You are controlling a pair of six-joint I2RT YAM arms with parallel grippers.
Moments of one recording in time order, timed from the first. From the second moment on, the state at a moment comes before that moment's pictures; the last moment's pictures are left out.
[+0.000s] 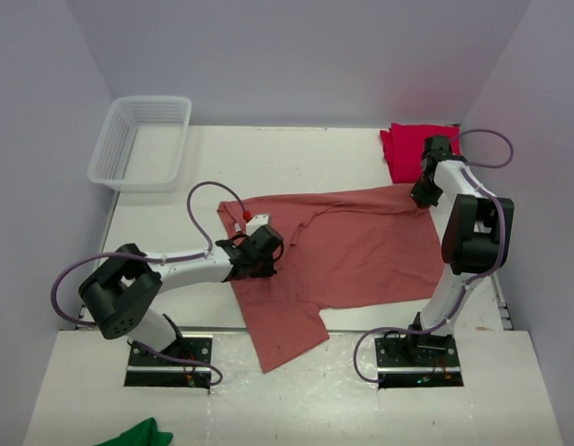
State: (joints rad) left arm -0.87 1.52 0.75 -0.27 -0.27 -0.85; right arm -0.12 1.93 1.43 -0.69 0.27 0.51
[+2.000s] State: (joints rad) left arm -0.90 1.16 0.76 -0.60 -0.41 -0.96; right arm -0.11 1.88 1.51 -0.70 0.36 0.48
